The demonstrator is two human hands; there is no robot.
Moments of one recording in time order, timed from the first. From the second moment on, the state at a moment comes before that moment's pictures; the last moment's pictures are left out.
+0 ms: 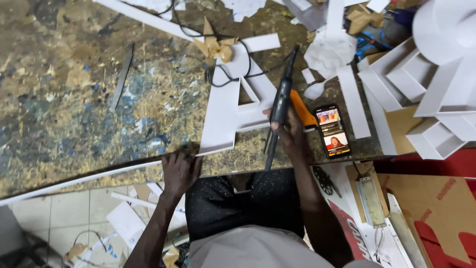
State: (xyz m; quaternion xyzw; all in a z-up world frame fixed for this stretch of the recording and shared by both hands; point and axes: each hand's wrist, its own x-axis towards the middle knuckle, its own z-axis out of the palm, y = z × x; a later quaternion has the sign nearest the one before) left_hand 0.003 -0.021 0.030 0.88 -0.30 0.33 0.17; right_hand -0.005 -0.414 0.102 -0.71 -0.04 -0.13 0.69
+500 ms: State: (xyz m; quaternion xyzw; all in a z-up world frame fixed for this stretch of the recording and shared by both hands) left_hand 0.027 -0.035 0.020 0.88 -0.25 0.38 0.16; right_hand 0.134 -0.429 0.059 -0.57 -0.08 -0.08 0.81
